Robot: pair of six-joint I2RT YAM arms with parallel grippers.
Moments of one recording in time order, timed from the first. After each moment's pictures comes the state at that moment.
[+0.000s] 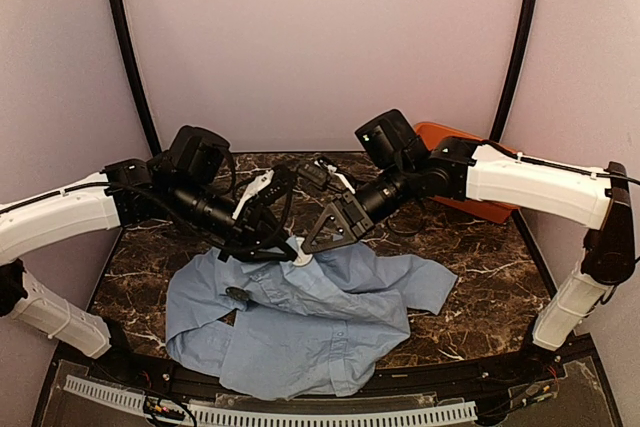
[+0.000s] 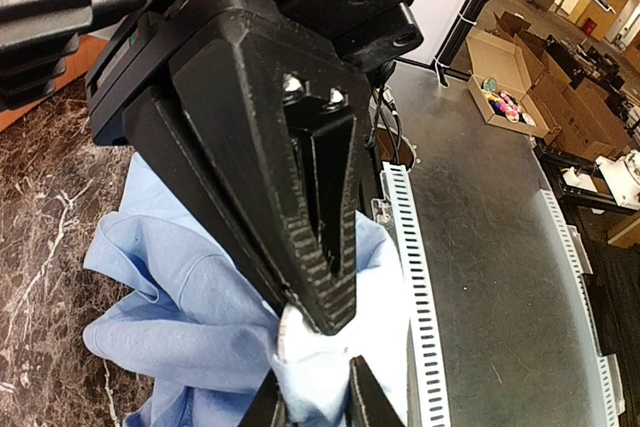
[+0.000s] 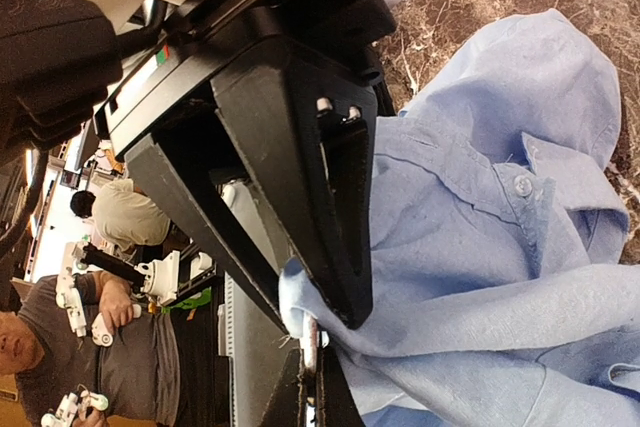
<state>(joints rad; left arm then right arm) -0.87 1.29 1.14 -0.53 0.74 0.20 0.95 1.63 1.45 -0.55 -0.94 0.37</state>
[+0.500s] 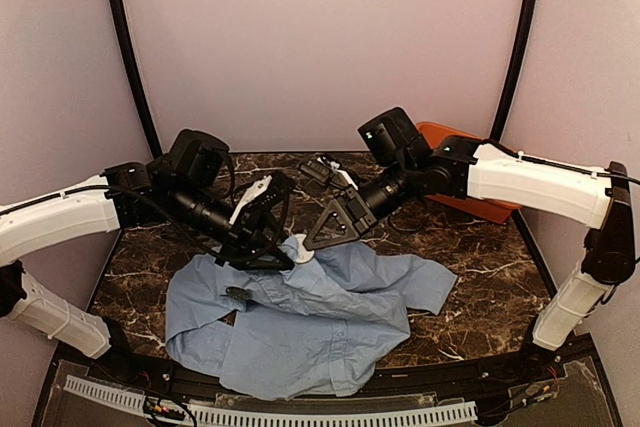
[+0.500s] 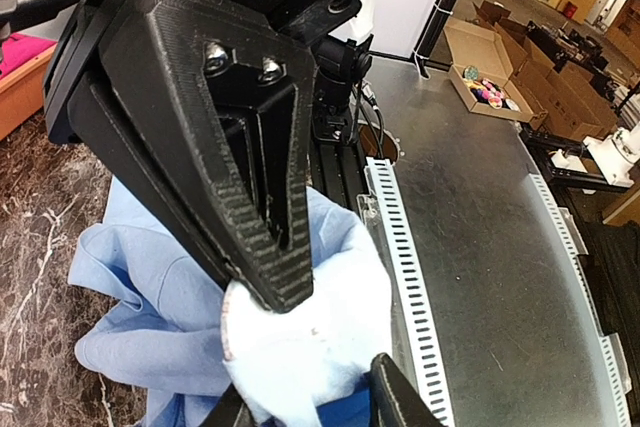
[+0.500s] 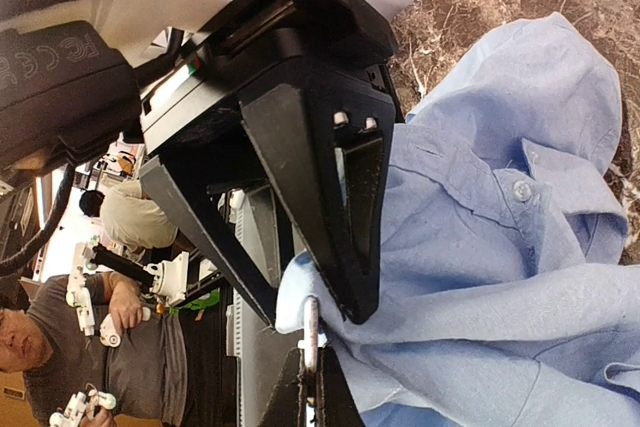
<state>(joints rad) -0.87 1.28 1.12 -0.52 0.79 0.26 0.93 1.63 1.45 -0.54 -0.97 0.38</state>
